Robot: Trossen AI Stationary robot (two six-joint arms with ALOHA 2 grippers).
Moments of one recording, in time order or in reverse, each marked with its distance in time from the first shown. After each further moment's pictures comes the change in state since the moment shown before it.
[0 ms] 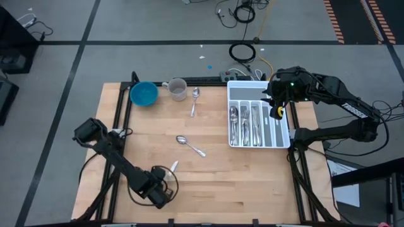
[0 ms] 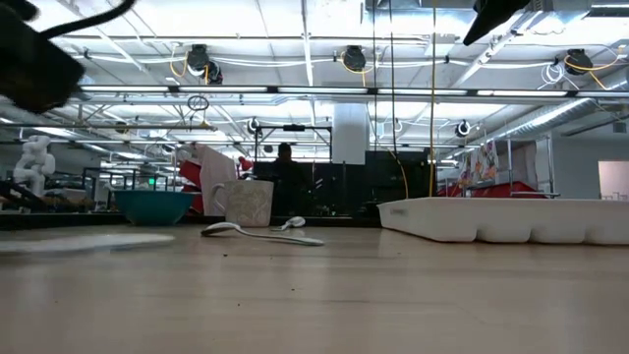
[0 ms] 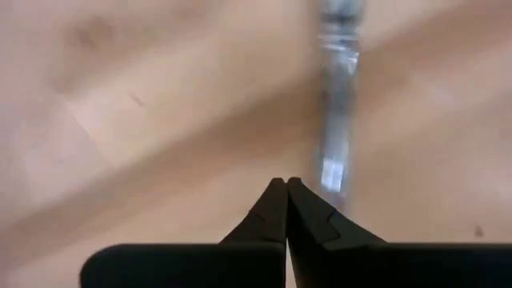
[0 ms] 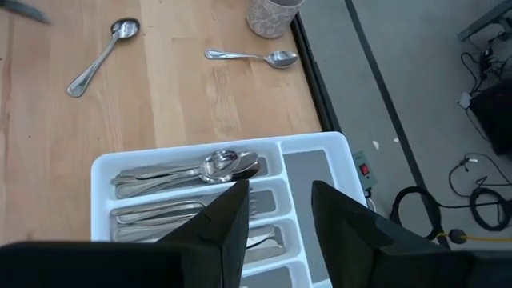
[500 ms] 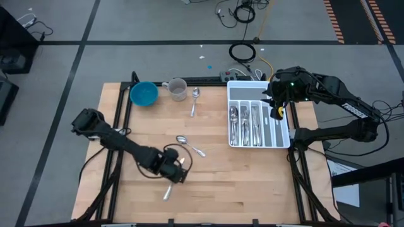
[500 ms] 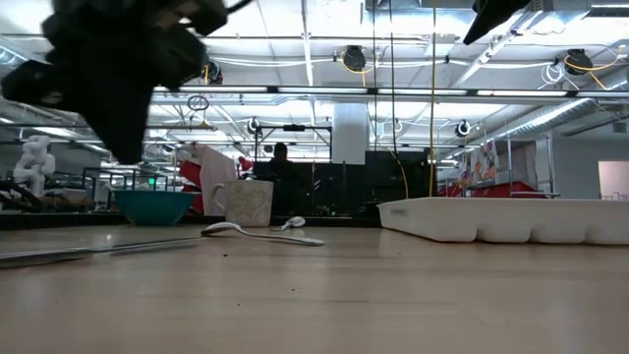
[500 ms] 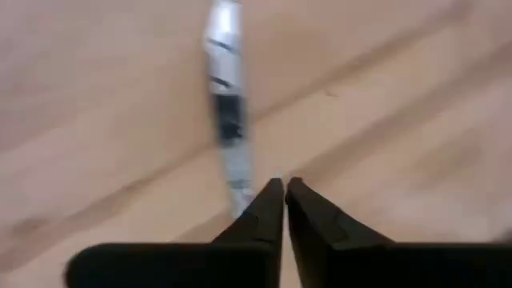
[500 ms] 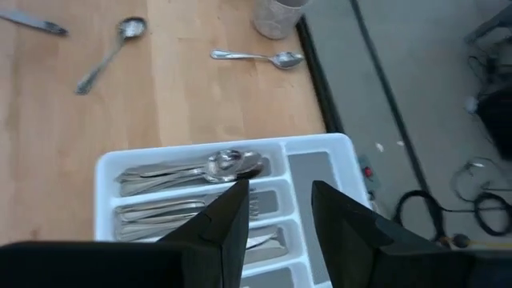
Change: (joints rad) left arm 0.265 -0.116 0.013 0.090 -0.098 0.262; right arm 0.000 0.000 0.000 -0.004 -0.029 -0.009
